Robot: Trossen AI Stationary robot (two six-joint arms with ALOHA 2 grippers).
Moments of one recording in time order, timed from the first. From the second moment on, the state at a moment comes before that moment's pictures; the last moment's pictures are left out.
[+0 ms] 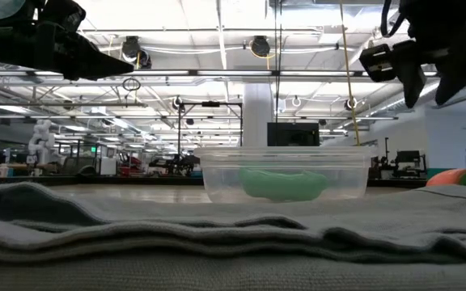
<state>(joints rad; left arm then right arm) 0.02 0.55 0.17 0.30 -0.17 0.25 0.23 1.04 0.70 -0.66 -0.13 -0.33</state>
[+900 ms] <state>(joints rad) 0.02 0.55 0.17 0.30 -0.17 0.23 0.48 1.22 0.68 -0.68 0.18 -0.52</state>
